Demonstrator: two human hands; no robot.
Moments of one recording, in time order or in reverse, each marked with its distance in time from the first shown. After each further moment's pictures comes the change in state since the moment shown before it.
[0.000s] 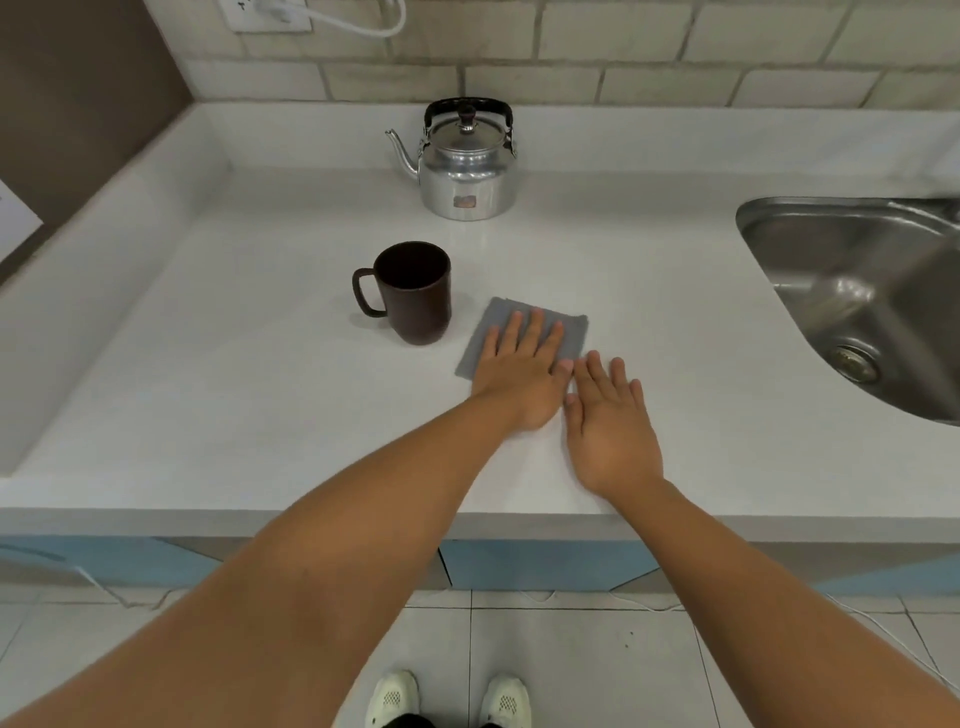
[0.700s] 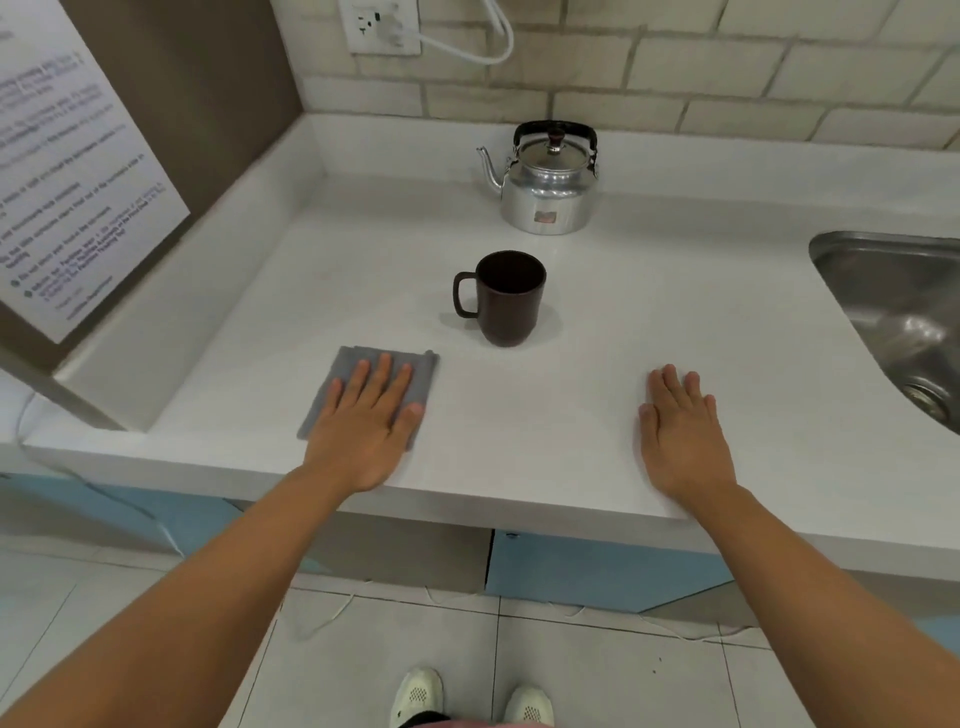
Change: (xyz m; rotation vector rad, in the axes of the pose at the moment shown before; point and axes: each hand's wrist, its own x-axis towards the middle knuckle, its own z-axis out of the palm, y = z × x) left_hand -0.161 -0.201 -0.021 0.010 0.106 -0.293; right_hand -0.002 -0.015 -0.007 -0.061 -0.013 0.032
